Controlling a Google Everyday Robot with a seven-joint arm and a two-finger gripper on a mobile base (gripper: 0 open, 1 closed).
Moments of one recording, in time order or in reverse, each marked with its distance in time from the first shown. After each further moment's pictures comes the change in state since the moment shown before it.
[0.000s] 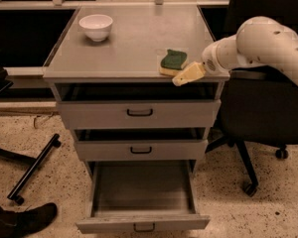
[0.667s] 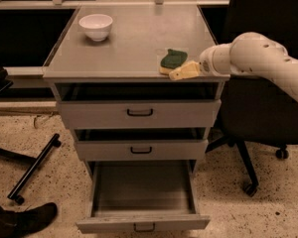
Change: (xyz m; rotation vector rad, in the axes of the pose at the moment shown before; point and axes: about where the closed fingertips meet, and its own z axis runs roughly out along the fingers) arm 0.000 -0.018 0.031 0.079 -0.093 0.173
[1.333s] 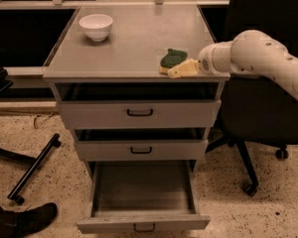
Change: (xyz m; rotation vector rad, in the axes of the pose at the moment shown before) arm -0.011 0.006 -0.003 -0.017 -0.029 0.001
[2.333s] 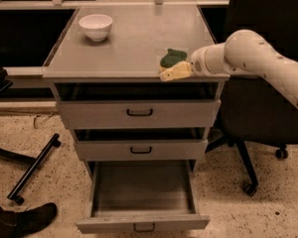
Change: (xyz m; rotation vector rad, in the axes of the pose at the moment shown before) arm 0.004 0.025 0.024 -0.120 0.012 0.022
